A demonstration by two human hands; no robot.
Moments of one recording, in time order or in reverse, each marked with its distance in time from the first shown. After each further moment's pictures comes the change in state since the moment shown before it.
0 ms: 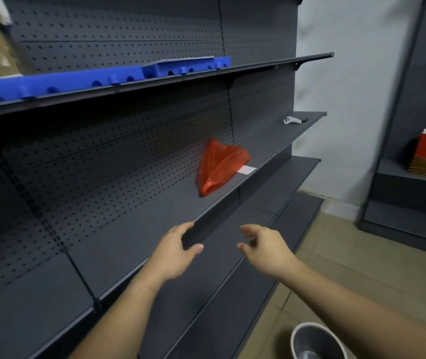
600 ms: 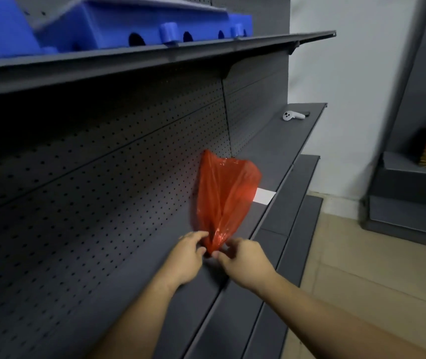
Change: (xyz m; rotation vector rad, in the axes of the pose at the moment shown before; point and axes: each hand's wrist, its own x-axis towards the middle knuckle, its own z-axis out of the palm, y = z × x) left_hand 0.347 -0.089 0.033 0.057 -0.111 0.129; right_hand 0.313 -0.010 0.075 0.071 0.084 0.148
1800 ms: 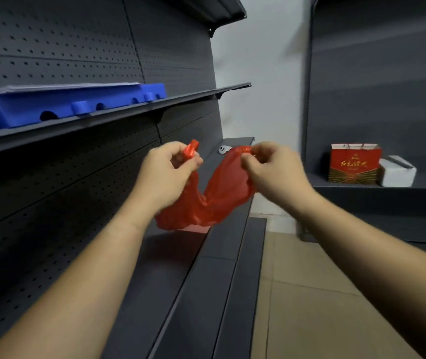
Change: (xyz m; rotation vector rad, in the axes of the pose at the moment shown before) left_hand 0.030 0.239 -0.113 -0.464 0.326 0.538; right_hand -0.051 -0.050 -0.255 0.101 0.767 -0.180
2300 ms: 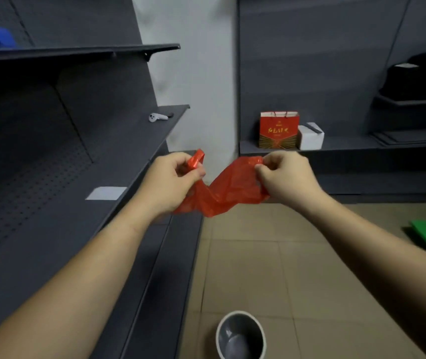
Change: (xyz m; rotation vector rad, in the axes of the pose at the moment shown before) left_hand -0.109 0.108 0.196 -0.196 -0.339 -0.182; right_hand -0.085 0.138 -0.220 -0.295 -0.020 0.260
